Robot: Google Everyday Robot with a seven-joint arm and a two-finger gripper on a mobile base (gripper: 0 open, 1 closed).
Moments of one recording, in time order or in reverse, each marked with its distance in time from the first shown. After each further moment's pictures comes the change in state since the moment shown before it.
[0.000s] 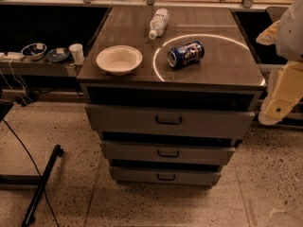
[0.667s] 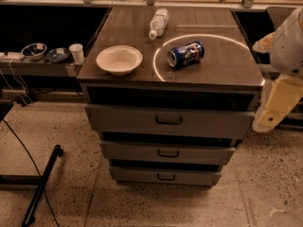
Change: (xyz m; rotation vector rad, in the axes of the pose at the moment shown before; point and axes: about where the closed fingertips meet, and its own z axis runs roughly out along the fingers) arm 0.003 0.002 0.022 0.026 -0.020 -0.008
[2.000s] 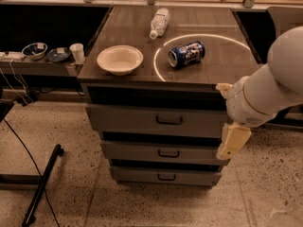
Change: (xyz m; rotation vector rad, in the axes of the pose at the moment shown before) arm -0.007 0.024 0.134 0.013 -0.082 -0.110
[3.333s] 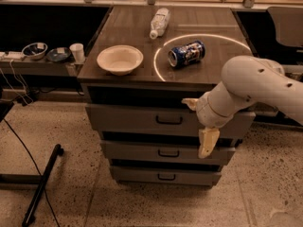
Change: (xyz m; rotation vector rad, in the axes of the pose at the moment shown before) arm -0.015 -0.017 0.134 -0.150 -0.123 -0.297
